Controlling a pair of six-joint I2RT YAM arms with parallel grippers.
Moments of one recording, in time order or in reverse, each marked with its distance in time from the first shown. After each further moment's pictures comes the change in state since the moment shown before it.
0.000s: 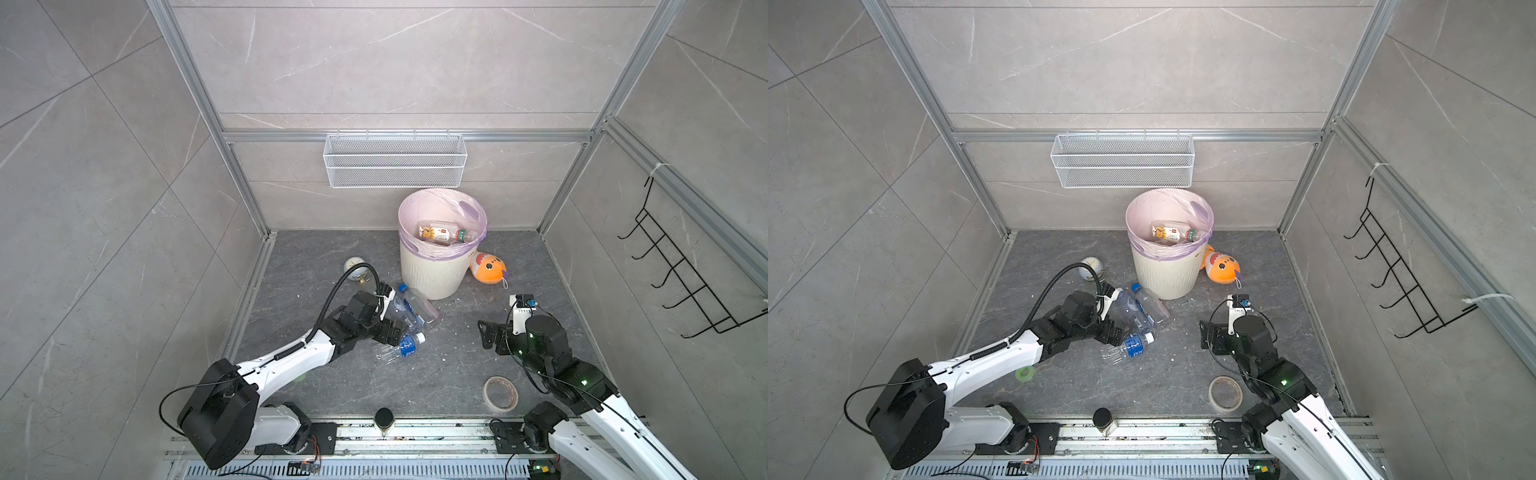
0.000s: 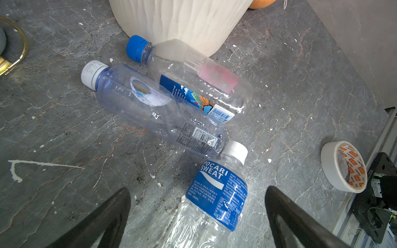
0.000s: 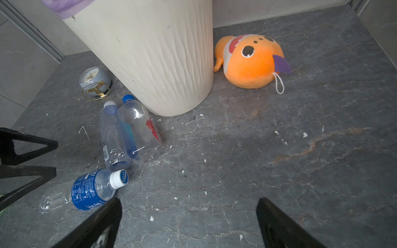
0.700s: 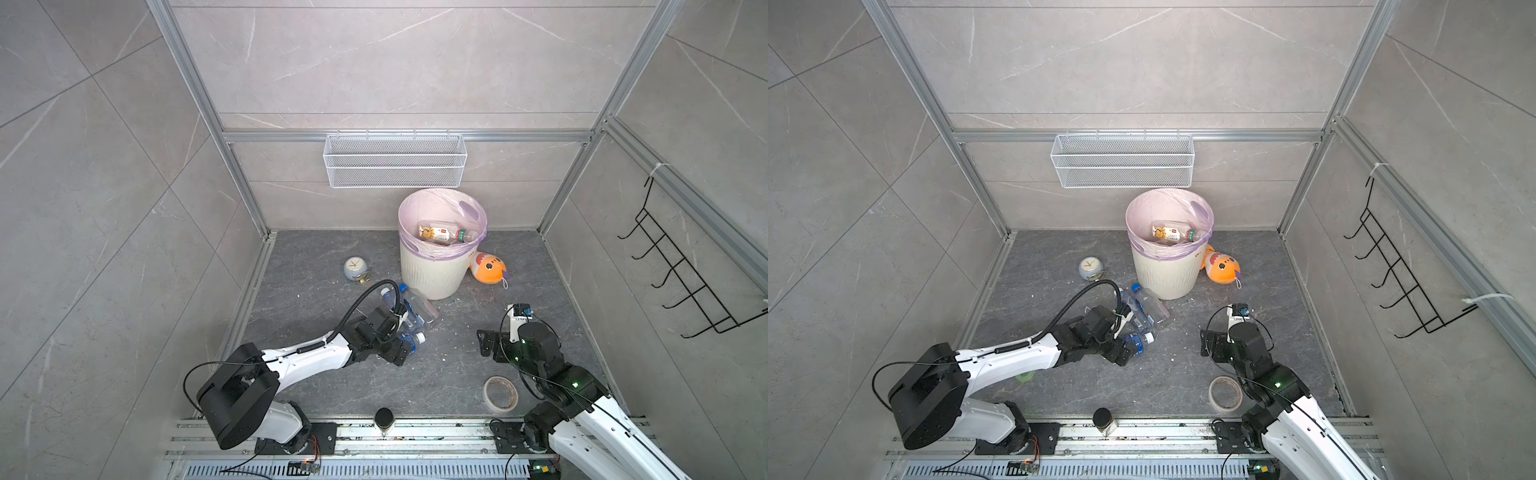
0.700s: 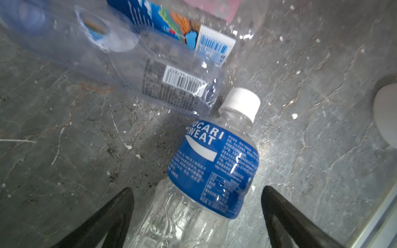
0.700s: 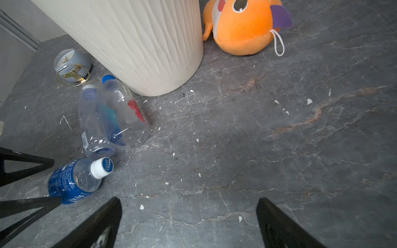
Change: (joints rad) left arm -0.153 0.134 0.013 -0.110 -0.124 0.032; right arm 0.000 -0.014 -0.114 0.015 0.003 0.077
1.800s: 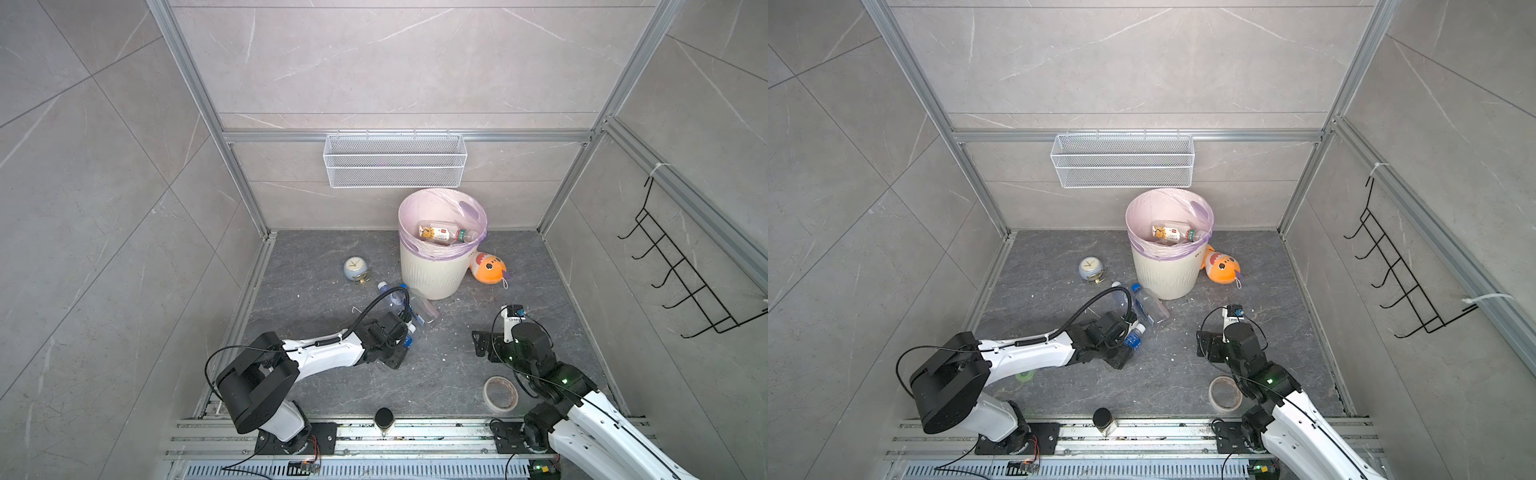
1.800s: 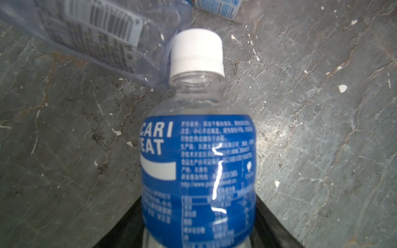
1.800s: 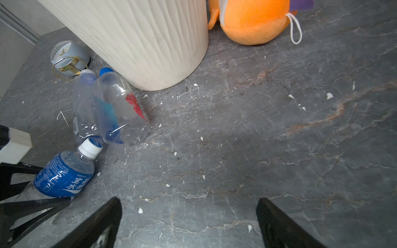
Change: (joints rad) left arm -0.039 0.082 0.039 -0.067 -0.072 0.018; right arm 0.000 0.035 -0.057 0.093 -0.027 0.000
